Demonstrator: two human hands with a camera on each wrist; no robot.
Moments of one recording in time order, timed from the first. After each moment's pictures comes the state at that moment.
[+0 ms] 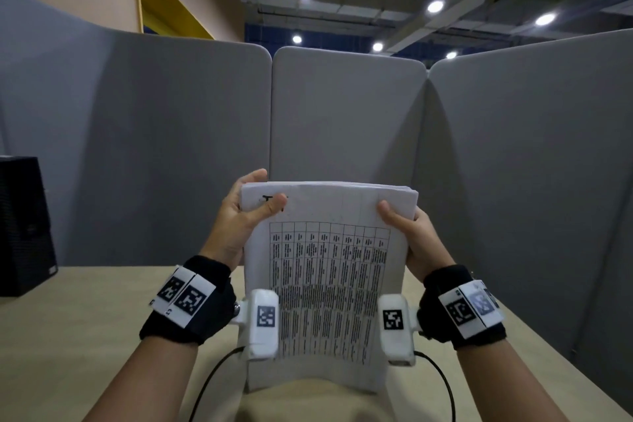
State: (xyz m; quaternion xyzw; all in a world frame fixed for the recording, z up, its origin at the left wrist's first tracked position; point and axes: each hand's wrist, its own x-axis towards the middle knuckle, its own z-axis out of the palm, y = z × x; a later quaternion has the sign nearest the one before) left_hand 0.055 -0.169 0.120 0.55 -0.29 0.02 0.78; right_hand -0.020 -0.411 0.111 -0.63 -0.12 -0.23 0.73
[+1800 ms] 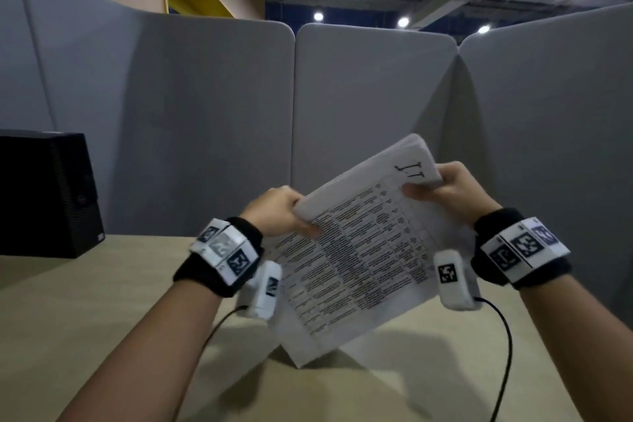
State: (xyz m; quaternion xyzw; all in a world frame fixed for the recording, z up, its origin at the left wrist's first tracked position) left_hand 0.053 -0.156 0.117 0.88 -0.32 0.03 0.36; right_hand -0.046 -0.416 0.148 -0.82 -0.06 -0.24 0.52
